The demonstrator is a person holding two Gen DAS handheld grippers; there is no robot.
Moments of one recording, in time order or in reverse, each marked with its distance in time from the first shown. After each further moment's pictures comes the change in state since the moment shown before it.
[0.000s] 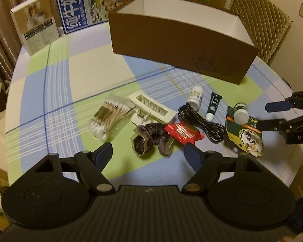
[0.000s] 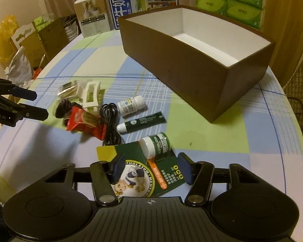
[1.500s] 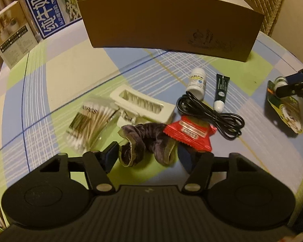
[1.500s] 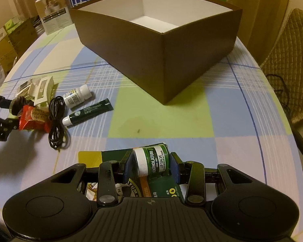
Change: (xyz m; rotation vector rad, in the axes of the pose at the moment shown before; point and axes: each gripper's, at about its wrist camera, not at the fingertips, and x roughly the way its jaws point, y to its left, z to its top) left arm 0.064 -0.019 -0.001 0.152 0.023 0.034; right arm 0.018 -0.063 -0.008 0.111 0.066 -0.108
